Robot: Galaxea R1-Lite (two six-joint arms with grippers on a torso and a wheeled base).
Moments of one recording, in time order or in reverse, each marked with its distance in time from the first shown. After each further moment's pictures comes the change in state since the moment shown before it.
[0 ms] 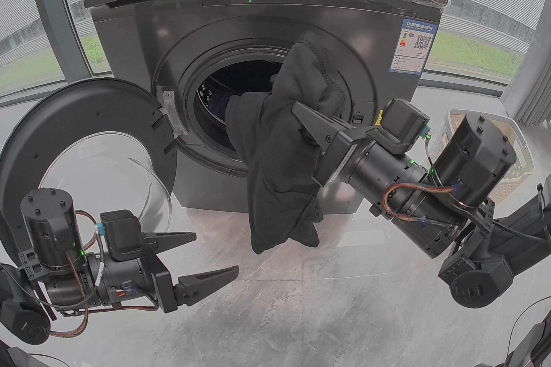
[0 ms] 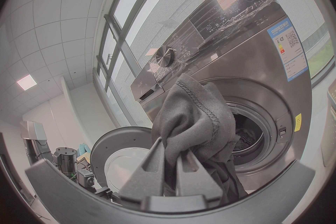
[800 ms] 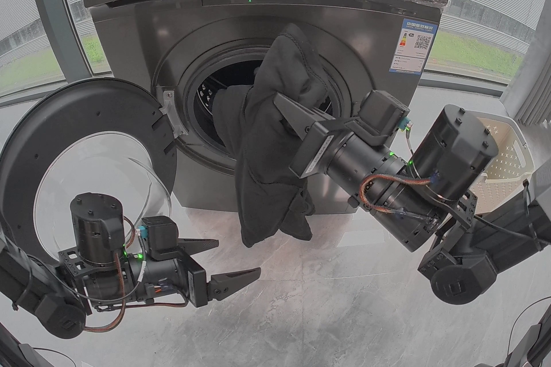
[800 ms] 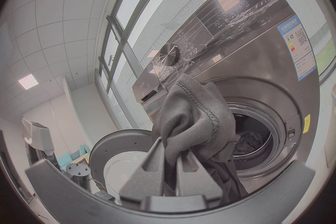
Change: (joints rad) left arm -0.009 0.224 -0.037 -0.107 -0.005 0.004; right arm 0.016 0.061 -0.098 0.010 -0.006 -0.014
